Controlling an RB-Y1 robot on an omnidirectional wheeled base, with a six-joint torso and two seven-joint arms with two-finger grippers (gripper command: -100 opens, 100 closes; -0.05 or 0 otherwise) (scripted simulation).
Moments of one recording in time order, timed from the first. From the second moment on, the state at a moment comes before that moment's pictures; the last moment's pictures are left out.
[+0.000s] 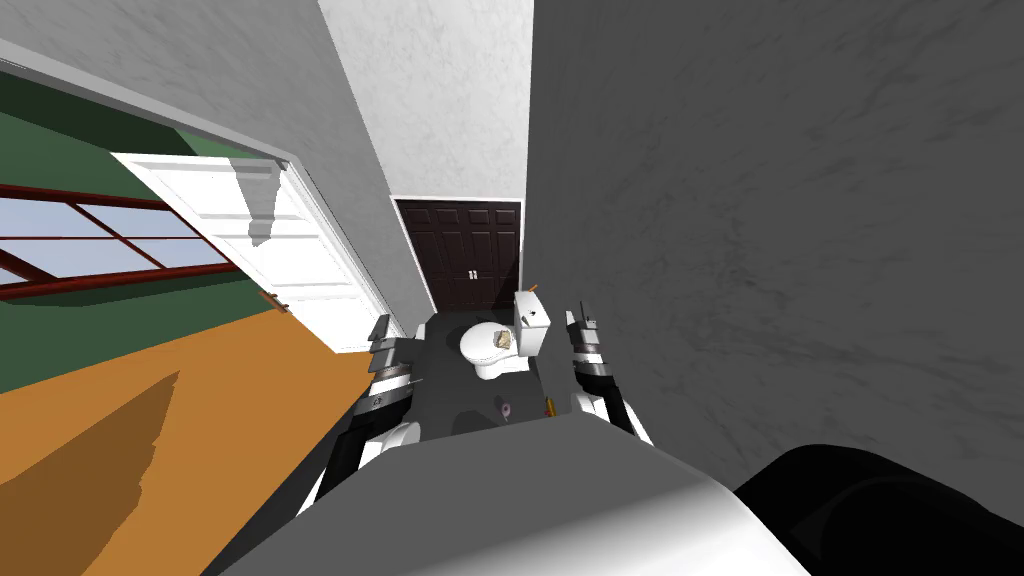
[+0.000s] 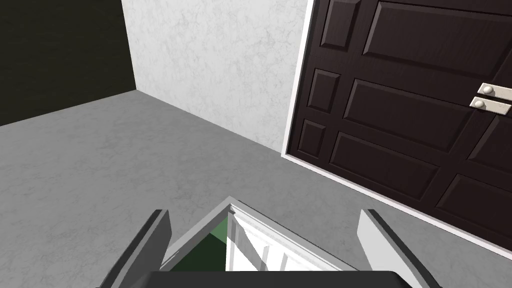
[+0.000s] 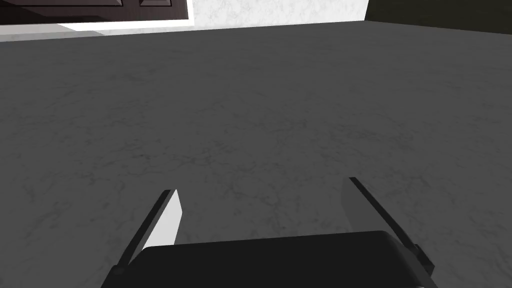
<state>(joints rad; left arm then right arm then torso) 0.53 0.00 -0.03 -2.25 0.11 -0.39 0.12 0.52 0.03 0.03 -2.22 0.01 -0.46 0.00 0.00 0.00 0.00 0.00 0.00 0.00</state>
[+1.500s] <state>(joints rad) 0.53 0.00 -0.03 -2.25 0.11 -0.39 0.12 0.64 -0.32 0.11 -1.90 0.13 -0.42 0.08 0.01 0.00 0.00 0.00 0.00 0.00</state>
